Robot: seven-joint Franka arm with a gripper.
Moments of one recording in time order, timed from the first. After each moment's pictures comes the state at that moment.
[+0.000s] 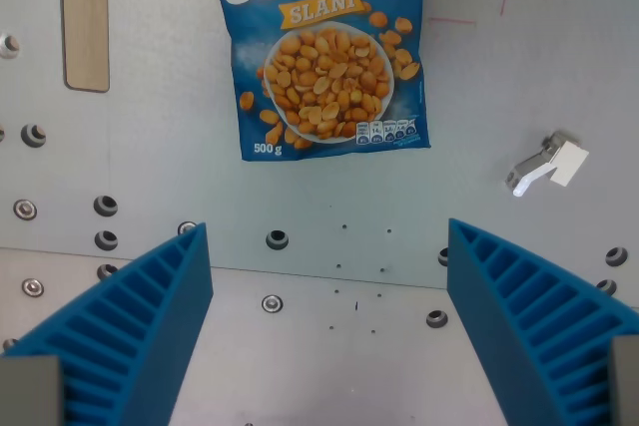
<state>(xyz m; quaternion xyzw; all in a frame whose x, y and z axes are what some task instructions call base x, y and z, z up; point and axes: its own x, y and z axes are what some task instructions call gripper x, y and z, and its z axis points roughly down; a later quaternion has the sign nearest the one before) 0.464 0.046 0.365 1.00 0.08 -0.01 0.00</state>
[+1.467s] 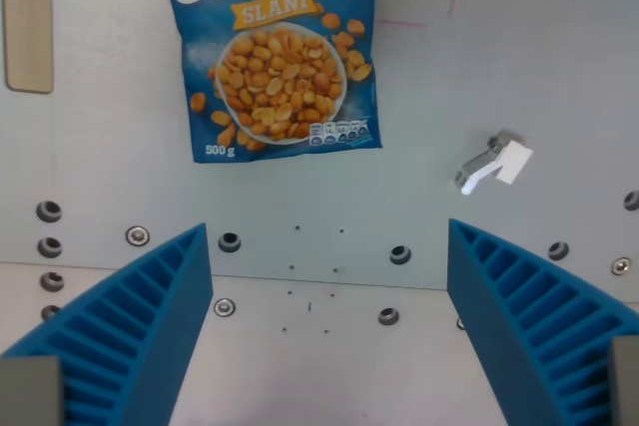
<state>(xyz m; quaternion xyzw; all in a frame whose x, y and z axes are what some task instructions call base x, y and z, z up) 0.464 0.043 0.366 0.99 0.08 -0.01 0.06</state>
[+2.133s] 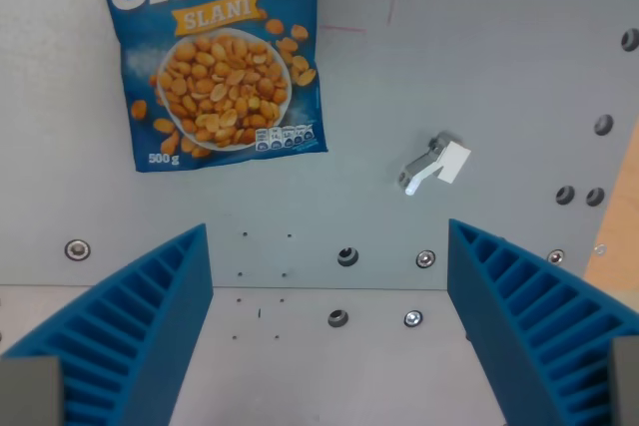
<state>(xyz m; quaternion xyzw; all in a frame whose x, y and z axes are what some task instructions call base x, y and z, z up) 0.466 0.043 0.367 0.99 0.09 0.00 0.11</state>
